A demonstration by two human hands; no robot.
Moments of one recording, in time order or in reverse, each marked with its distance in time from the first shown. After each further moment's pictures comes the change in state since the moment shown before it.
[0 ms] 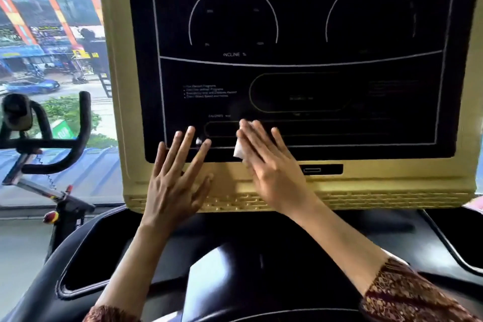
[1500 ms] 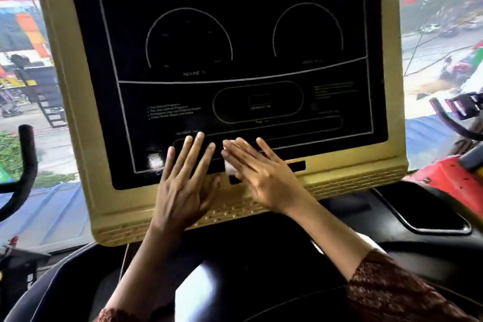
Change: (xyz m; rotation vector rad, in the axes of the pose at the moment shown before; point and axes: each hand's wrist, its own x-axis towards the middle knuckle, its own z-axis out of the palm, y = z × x) left_hand 0.035 0.032 0.020 -0.130 0.023 0.134; right_hand -0.023 0.028 -0.016 -0.140 -0.085 -0.089
